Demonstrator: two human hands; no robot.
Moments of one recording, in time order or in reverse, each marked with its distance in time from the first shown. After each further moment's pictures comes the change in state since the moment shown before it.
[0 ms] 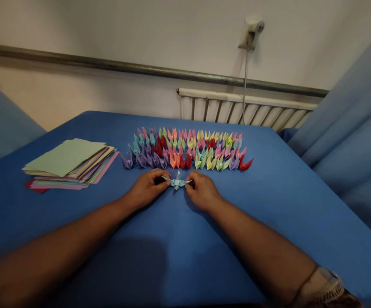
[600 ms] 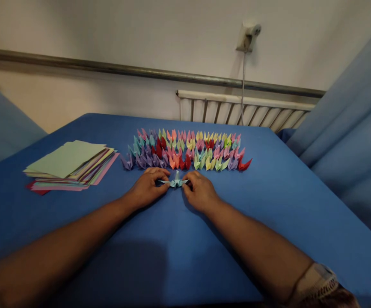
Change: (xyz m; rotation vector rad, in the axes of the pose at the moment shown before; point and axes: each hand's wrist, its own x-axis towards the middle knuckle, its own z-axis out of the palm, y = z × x) left_hand 0.001 0.002 -0.005 0.339 0.004 0.134; right_hand 0.000 -0.001 0.004 -0.080 0.023 -0.096
